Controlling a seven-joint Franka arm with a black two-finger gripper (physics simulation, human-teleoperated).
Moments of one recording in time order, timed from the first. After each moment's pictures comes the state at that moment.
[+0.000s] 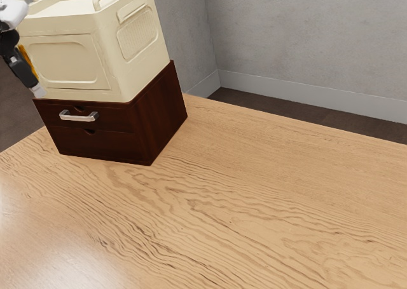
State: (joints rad) arm 0.23 0.09 0.40 -1.22 -0.11 1.53 0.91
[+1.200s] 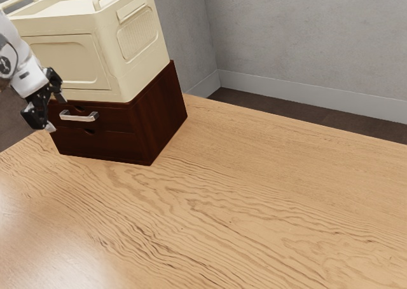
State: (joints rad) arm 0.23 0.05 0.38 -1.60 0.00 2.00 1.66
